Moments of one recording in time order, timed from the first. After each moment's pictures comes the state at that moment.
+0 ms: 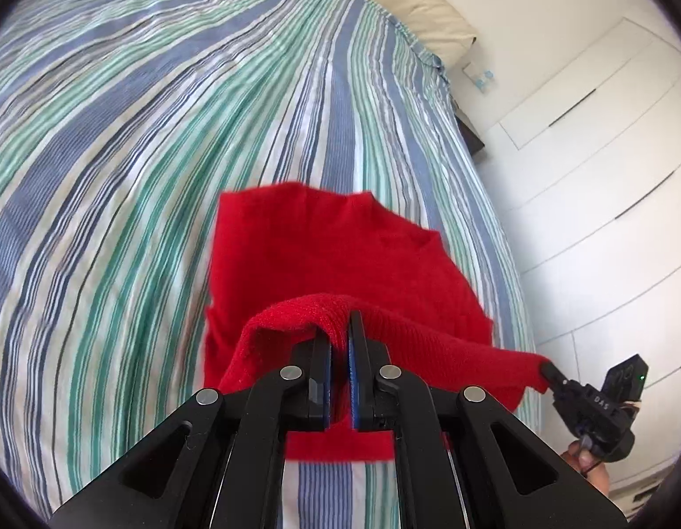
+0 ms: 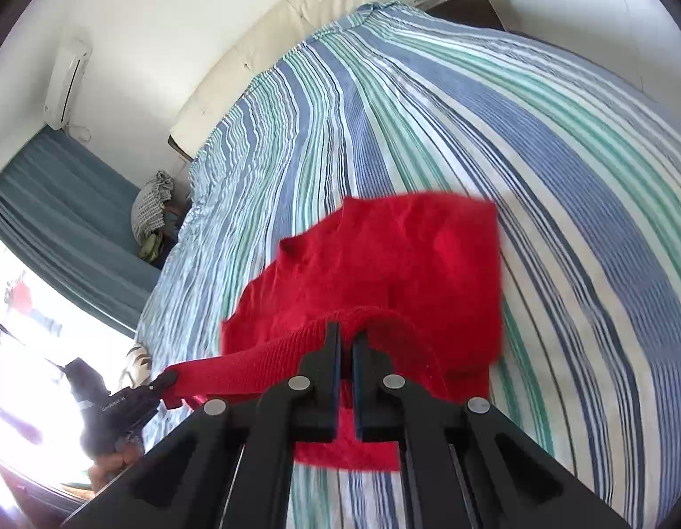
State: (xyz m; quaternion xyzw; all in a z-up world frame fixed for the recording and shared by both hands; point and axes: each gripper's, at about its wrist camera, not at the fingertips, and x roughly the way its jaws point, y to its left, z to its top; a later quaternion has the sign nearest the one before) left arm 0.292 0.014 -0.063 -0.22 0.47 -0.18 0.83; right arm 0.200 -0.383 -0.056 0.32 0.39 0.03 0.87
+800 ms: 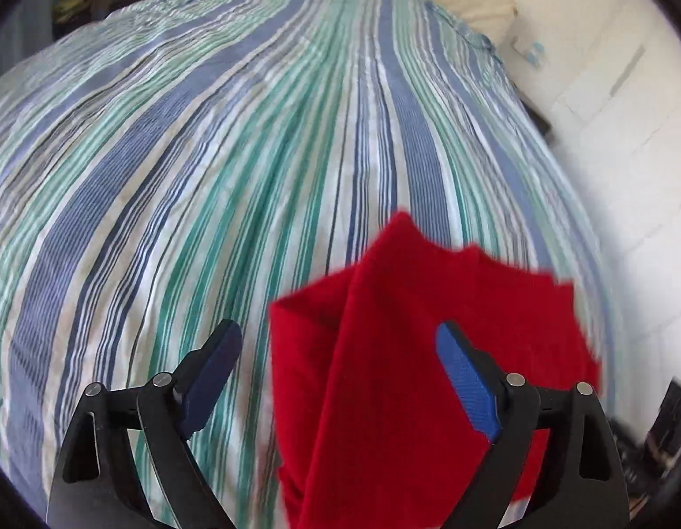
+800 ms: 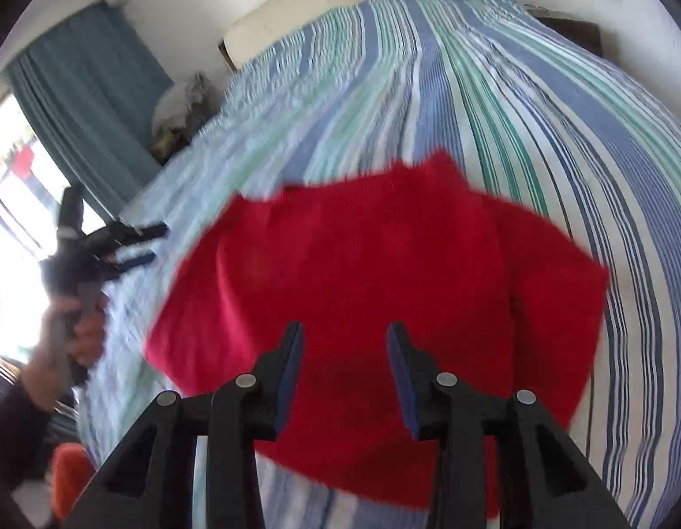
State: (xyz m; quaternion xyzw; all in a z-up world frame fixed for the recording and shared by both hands) left arm 0.356 0.001 -0.109 -0.07 0.50 -0.10 0.86; right arm 0.263 -0.340 -0.127 0.13 0.46 0.11 0.87
